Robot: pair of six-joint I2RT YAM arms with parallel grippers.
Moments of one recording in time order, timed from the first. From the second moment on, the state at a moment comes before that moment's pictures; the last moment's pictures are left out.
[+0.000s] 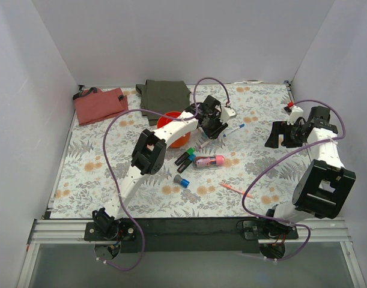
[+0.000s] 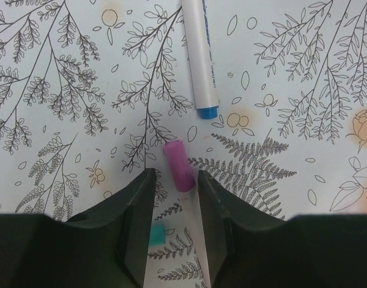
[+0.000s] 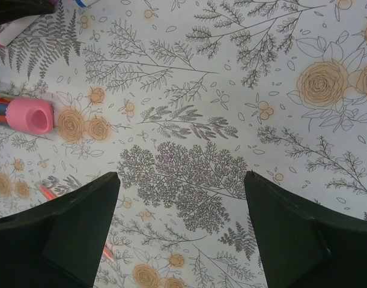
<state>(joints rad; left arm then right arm) -0.74 2.58 2.33 -0.67 0.27 0.34 -0.36 1.47 1.11 -0.74 -0.59 -0.40</state>
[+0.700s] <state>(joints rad) -0.75 2.45 2.29 -0.73 0.29 0.30 -0.37 1.53 1.18 -0.76 -0.59 -0.40</state>
